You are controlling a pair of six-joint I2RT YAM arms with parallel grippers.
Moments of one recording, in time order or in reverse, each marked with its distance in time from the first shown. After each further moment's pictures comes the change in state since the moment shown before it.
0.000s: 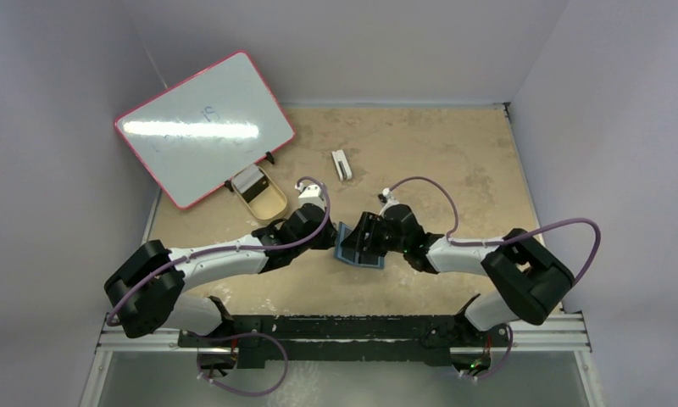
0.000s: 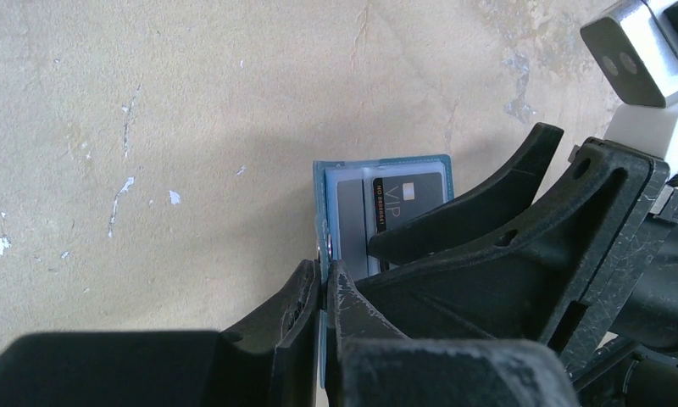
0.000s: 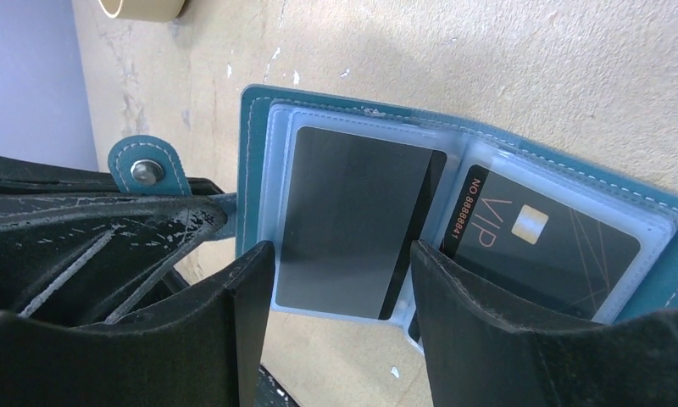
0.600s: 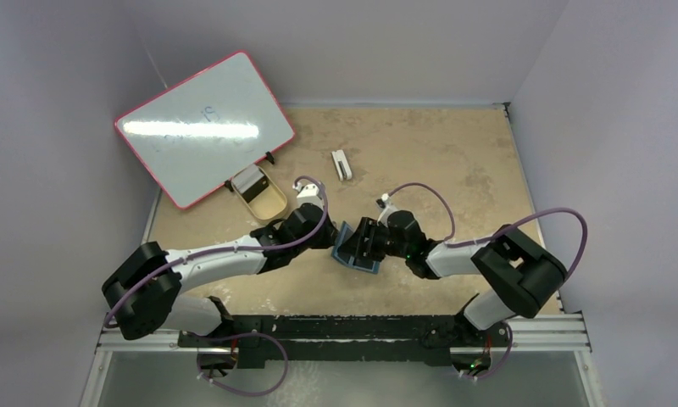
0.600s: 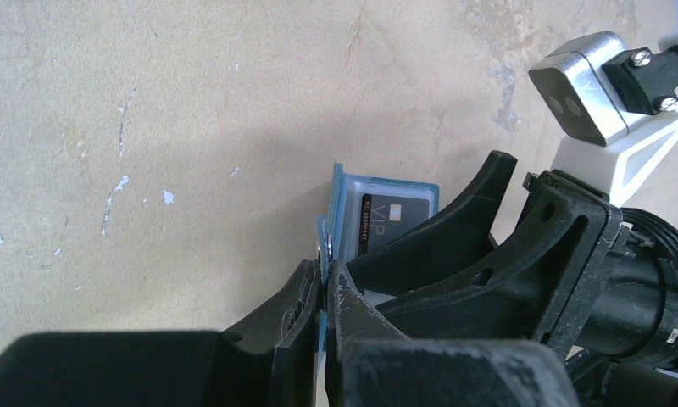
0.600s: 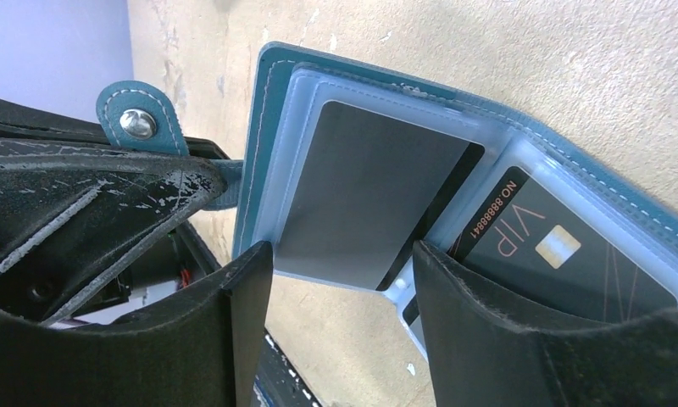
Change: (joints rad) left arm 0.000 -0.011 0.000 0.000 -0.009 -0.026; right arm 0.000 0.058 -0.086 0.225 -0.106 0.035
